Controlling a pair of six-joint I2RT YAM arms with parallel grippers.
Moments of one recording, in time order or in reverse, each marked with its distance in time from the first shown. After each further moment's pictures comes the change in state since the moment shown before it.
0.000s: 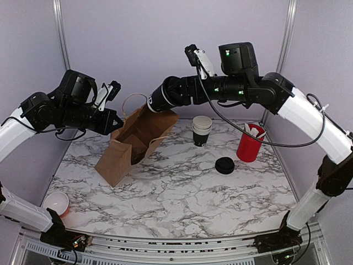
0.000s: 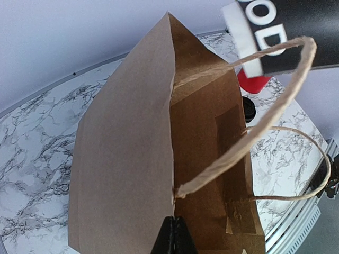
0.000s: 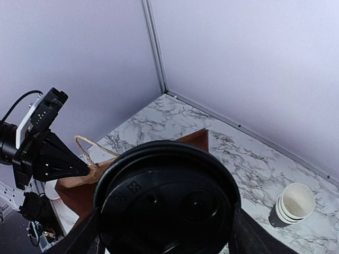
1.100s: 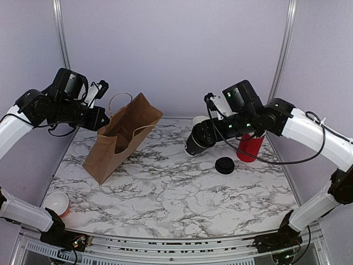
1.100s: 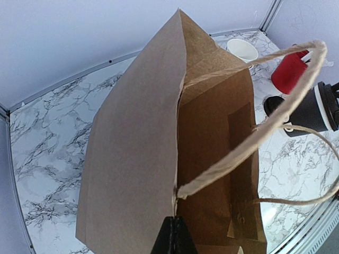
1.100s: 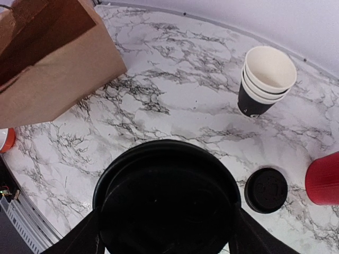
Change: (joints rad) left arm 0.145 -0.008 0.019 -0.086 -0.010 0.076; right arm -0.093 -0.151 -0.465 -0.125 0.043 0.114
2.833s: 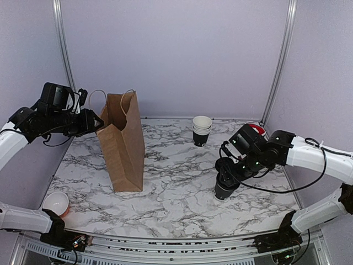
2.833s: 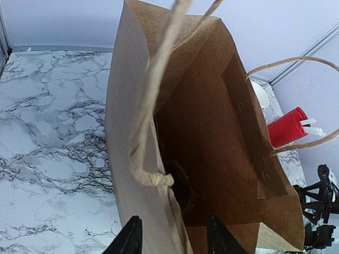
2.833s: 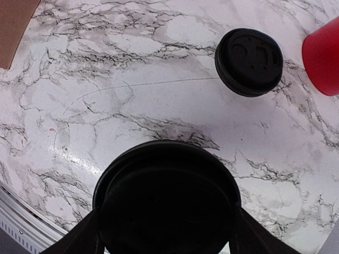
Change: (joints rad) left arm 0.154 -0.153 -0.249 0.189 0.098 -0.331; right arm -0.006 -0.175 -0.421 -0.142 0.041 0.091
